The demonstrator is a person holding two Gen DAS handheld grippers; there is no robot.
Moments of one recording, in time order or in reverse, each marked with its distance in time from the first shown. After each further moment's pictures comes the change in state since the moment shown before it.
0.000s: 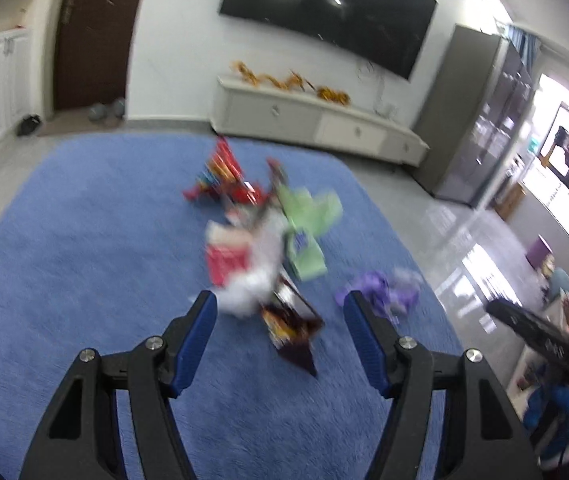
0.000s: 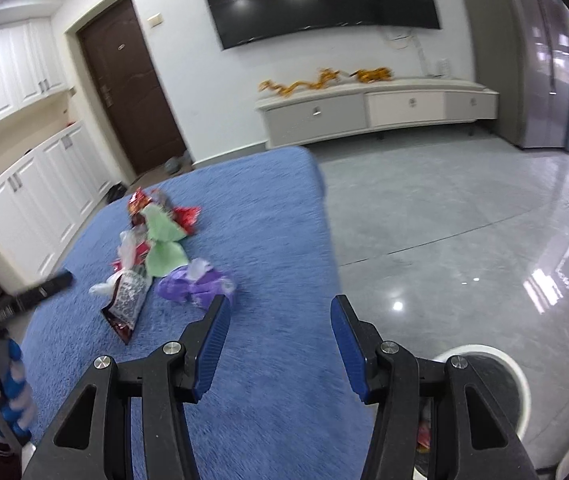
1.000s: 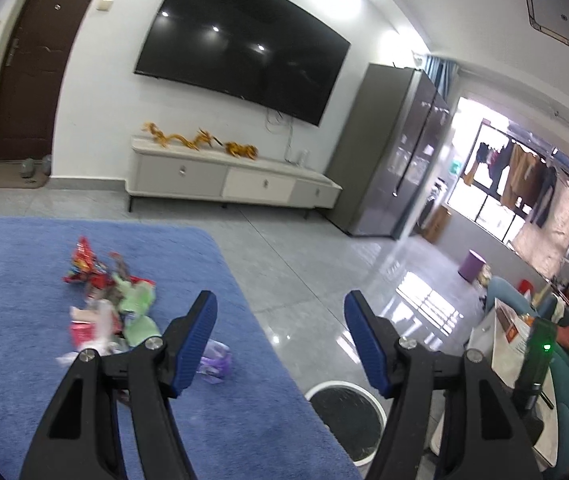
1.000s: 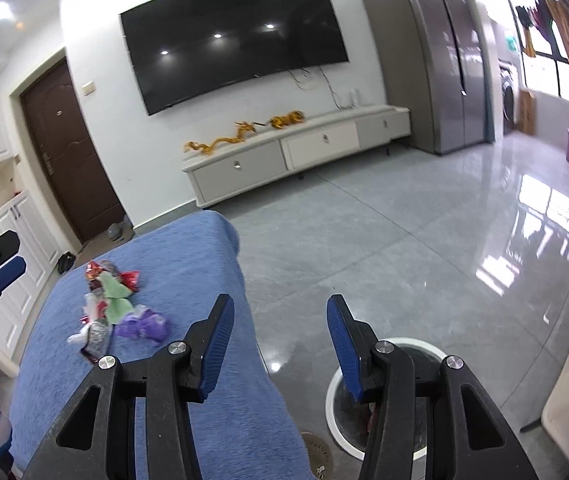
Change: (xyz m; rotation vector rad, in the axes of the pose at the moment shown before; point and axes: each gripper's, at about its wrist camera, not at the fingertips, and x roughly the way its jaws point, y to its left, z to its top) left arm -0.085 -0.134 0.037 0.082 -0.229 -0.240; right arm -0.134 -0.052 -0.011 0.170 -0.202 -0.238
